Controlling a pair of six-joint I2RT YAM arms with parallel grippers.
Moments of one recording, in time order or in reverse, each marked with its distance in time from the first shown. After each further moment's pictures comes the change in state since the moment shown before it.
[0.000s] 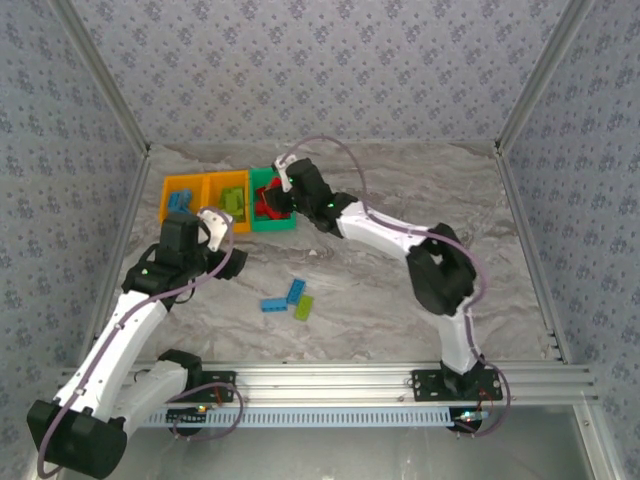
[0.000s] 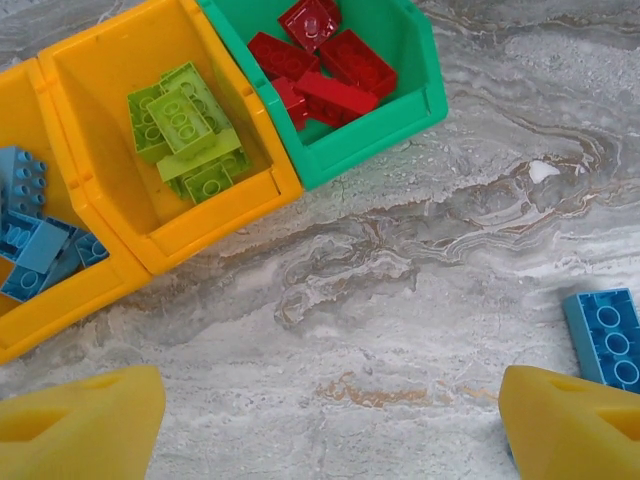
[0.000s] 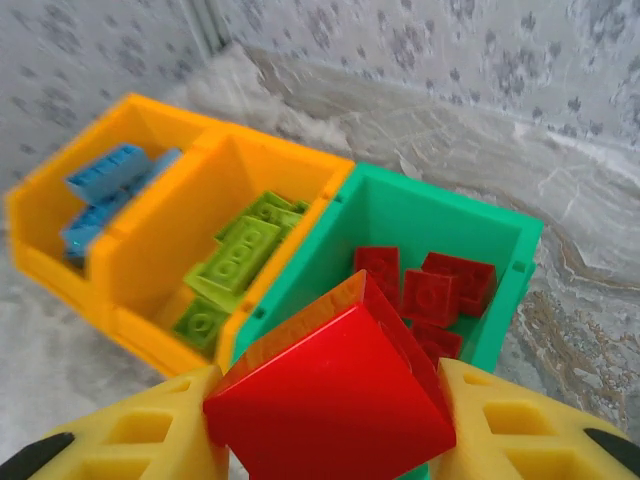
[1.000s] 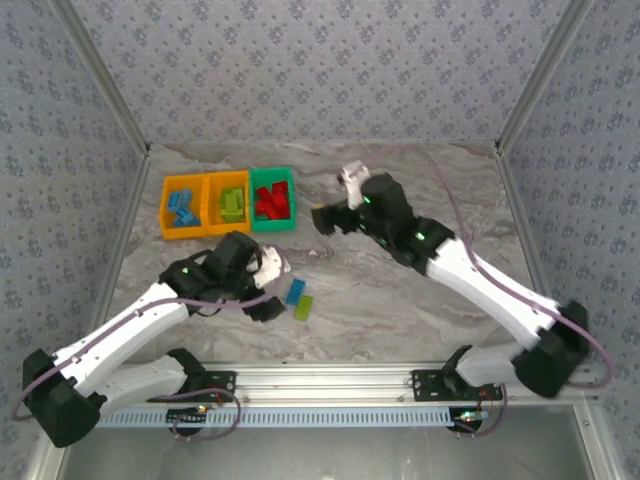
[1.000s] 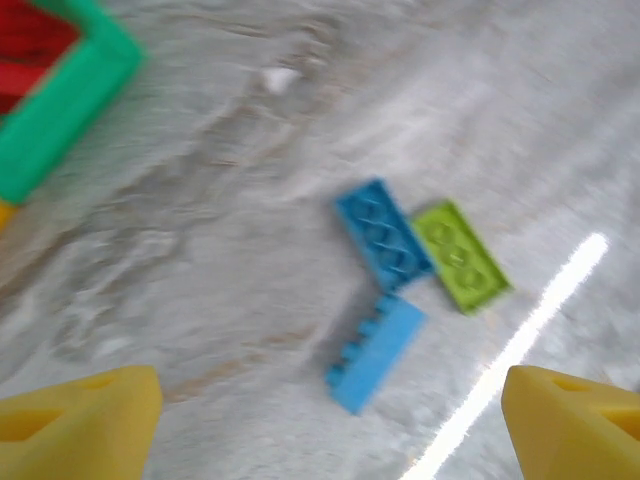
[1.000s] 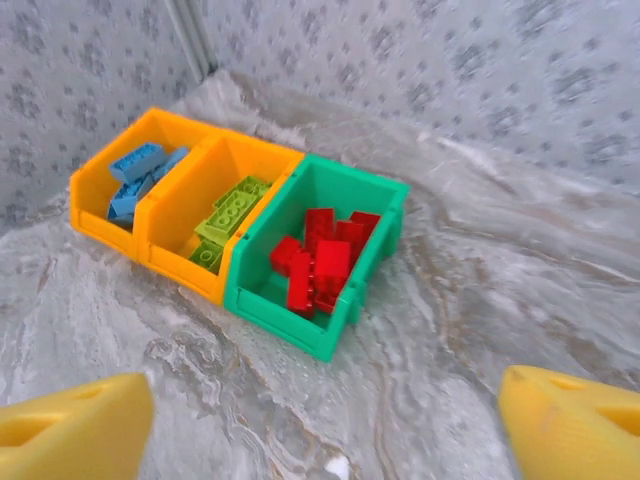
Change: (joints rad) left arm -0.481 0.118 0.032 -0.173 0.084 0.123; right arm -0.040 -0.814 -0.527 -0.244 0.049 -0.006
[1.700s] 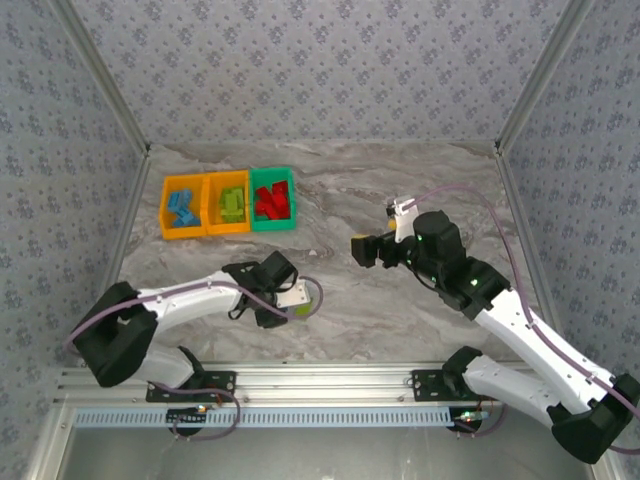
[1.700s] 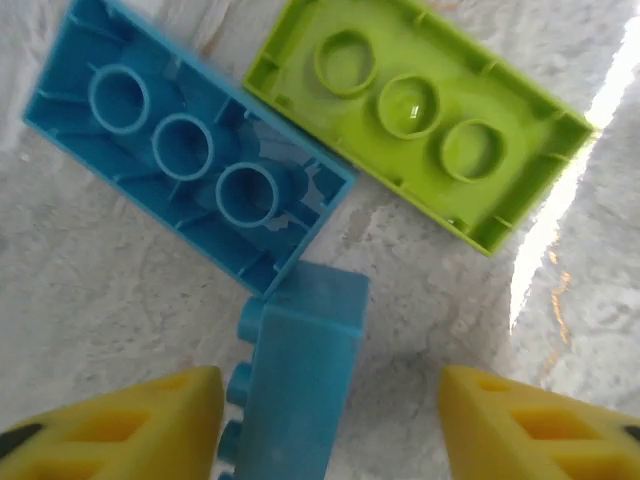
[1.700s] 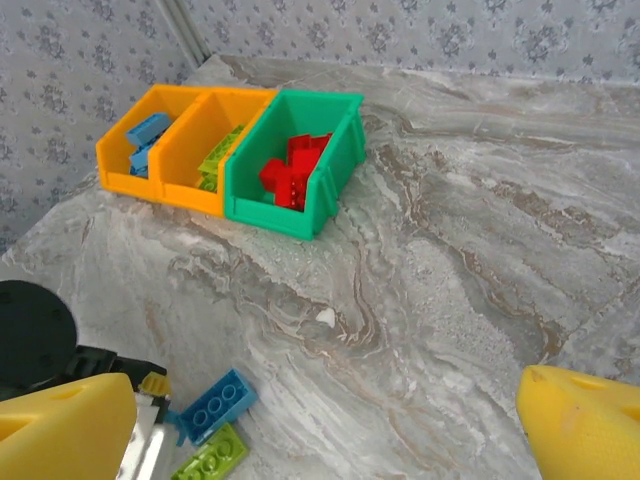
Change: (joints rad) left arm -0.061 0.409 -0.136 0.243 -0.159 0.189; right arm -0.076 -0.357 -0.248 -0.106 -0.117 0.097
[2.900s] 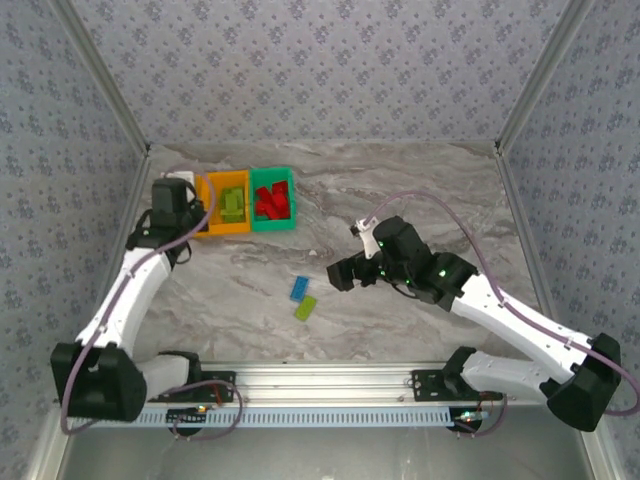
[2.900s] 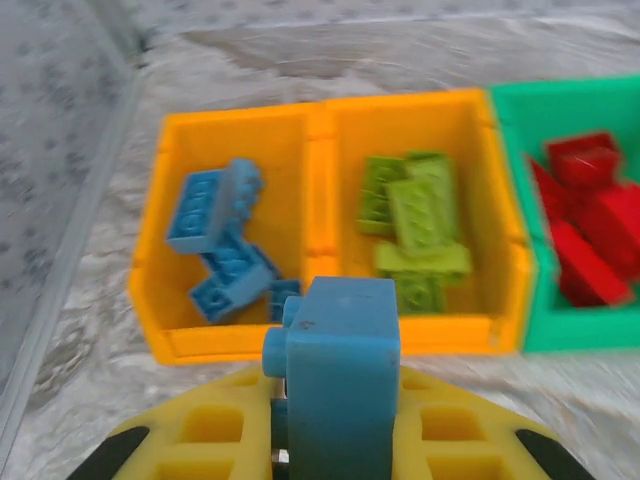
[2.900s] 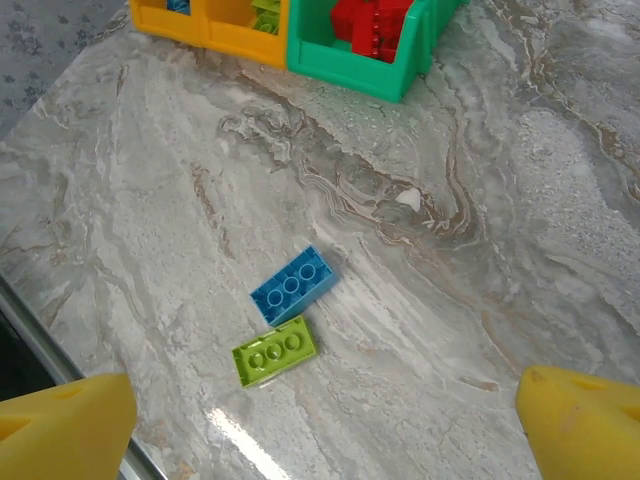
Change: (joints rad) left arm 0.809 -0.120 0.294 0.178 -0.146 -0.593; right arm 0.167 0.169 0.050 -0.114 -0.034 0.053
